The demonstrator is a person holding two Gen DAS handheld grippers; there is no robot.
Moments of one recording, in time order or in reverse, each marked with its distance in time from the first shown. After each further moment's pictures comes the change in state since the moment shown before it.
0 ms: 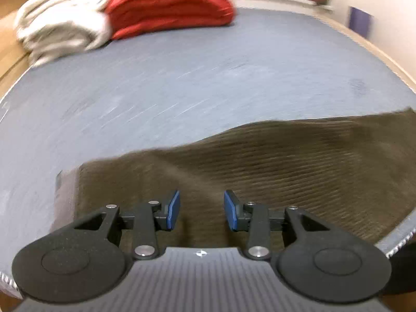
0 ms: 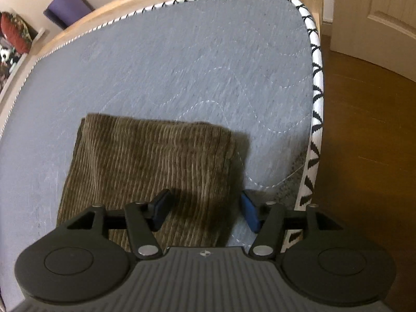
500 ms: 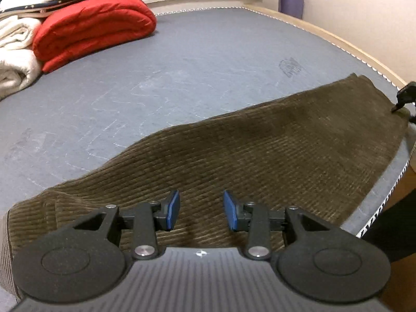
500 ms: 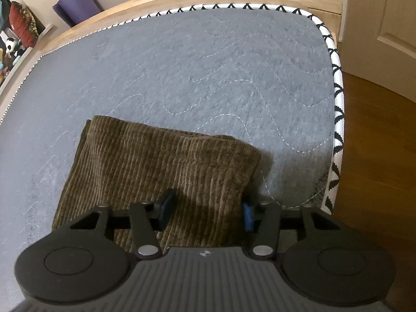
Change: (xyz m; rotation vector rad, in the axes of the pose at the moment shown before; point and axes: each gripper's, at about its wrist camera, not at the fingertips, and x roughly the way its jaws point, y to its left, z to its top) left arm 0.037 -0.090 -0.010 0.200 -0.036 -0.195; right arm 0.013 0.024 0.002 -0.074 -0.046 -0.021
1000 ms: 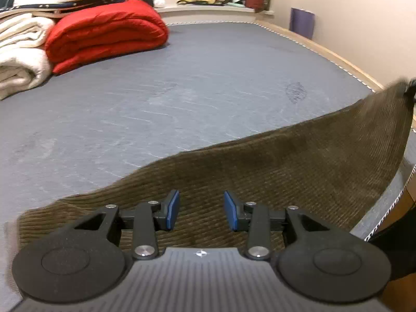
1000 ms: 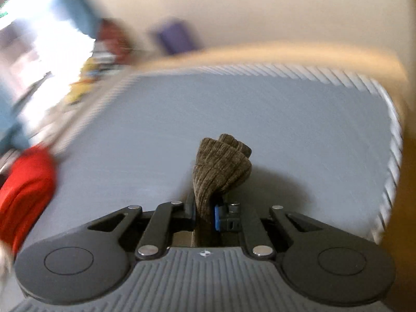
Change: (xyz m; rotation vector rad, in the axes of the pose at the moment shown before) left arm -0.036 0.013 0.032 -0.090 -0.029 0.020; right arm -0.115 0.055 -0.020 -0.287 -0.237 0.408
